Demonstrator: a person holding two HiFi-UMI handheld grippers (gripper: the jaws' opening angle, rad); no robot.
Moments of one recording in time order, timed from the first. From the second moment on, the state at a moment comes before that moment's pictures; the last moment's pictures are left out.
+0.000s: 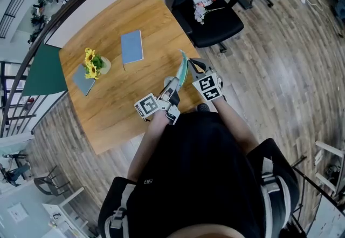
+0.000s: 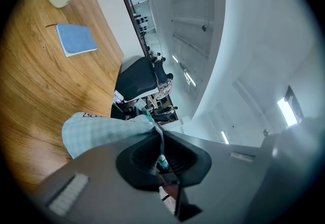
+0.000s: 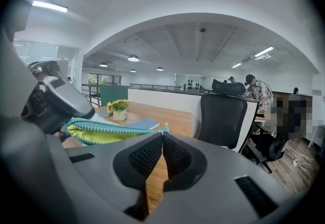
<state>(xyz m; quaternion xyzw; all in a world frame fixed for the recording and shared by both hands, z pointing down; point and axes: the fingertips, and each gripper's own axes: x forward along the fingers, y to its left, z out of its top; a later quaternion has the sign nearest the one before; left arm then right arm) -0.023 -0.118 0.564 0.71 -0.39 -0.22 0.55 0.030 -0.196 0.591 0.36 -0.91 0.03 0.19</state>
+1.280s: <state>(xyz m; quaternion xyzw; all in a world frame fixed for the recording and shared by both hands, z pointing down) -0.017 -0.109 0.567 0.70 -0.41 -0.22 0.54 0.042 -0.208 0.597 0.34 -0.92 0.03 0.20</state>
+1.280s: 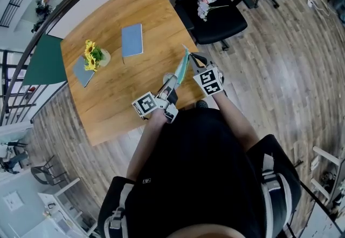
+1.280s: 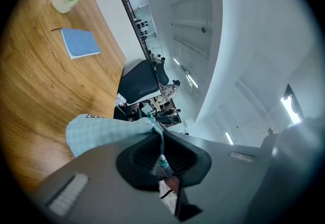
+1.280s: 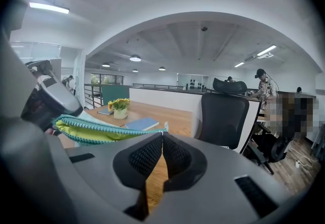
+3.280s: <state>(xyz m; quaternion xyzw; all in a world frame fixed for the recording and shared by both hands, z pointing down) -0.011 -0.096 0.563 0.69 -0.42 -0.24 0.54 0.057 -0.214 0.598 0.35 -0.92 0.04 0.19</state>
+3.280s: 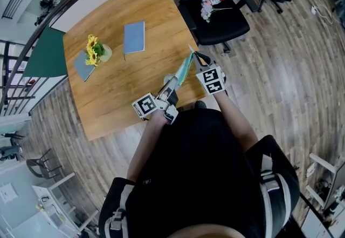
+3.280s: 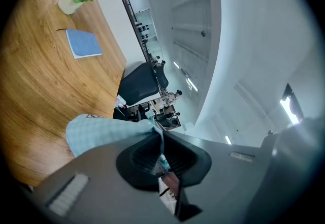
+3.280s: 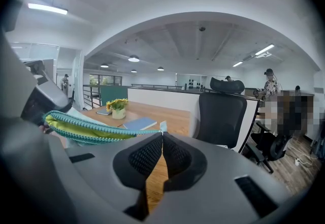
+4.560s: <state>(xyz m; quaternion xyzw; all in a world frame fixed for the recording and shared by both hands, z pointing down) -0.050 -0.083 0.568 0.67 -0.47 -0.26 0.51 0.073 -0.193 0.619 0.33 -0.92 0.07 0.19</state>
